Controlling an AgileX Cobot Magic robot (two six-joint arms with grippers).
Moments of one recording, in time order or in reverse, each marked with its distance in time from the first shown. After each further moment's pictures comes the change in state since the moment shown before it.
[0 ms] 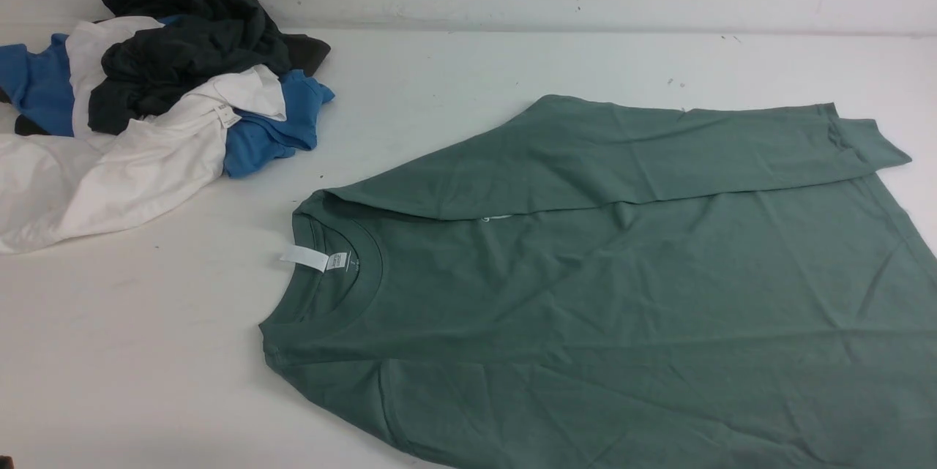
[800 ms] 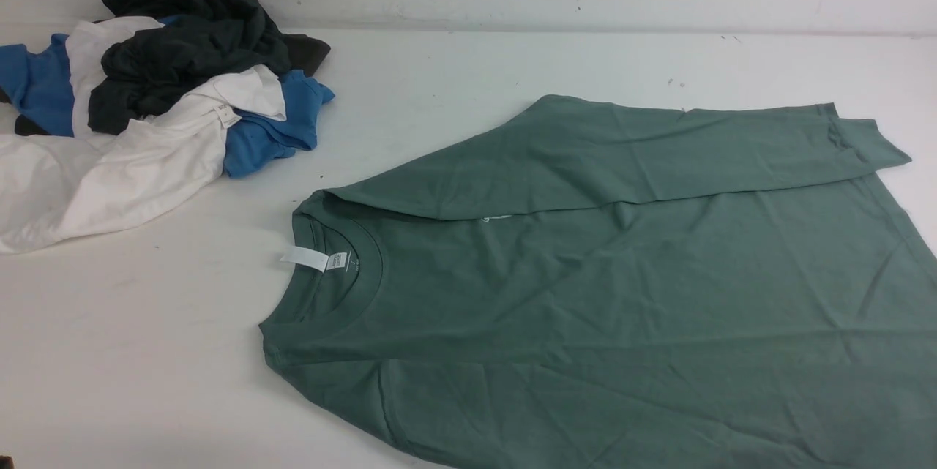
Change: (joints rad) right arm 0.000 0.000 0.000 0.126 -0.002 0.038; left arm 0.000 0.000 0.000 0.000 0.000 0.000
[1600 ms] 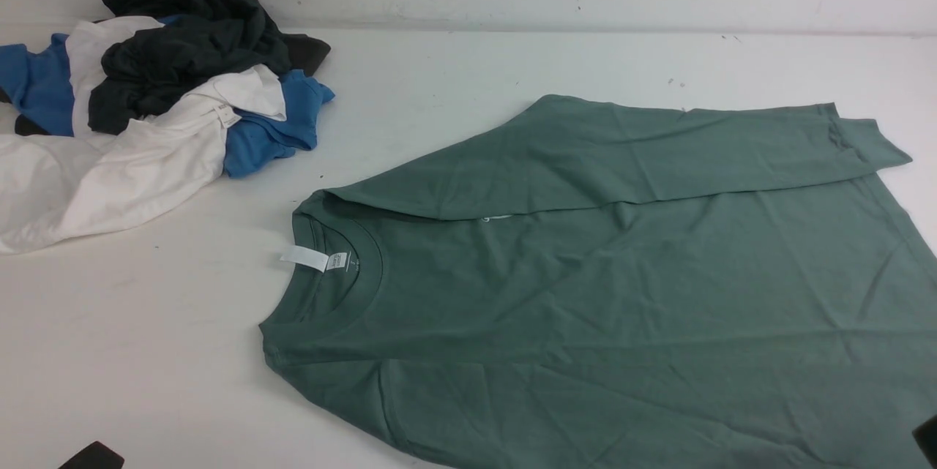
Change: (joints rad) right arm 0.000 0.000 -0.036 0.661 -0.018 -0.101; left arm 0.000 0.000 0.000 -0.813 -0.017 -0.257
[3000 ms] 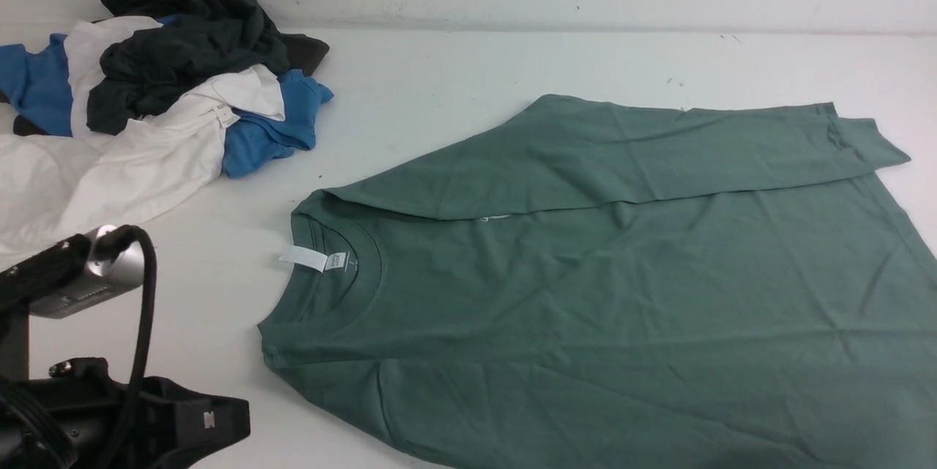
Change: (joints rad) right arm -0.418 1.477 -1.057 -0.928 0.808 0.225; left arm -0.023 0.862 -0.488 -0.143 0.449 0.702
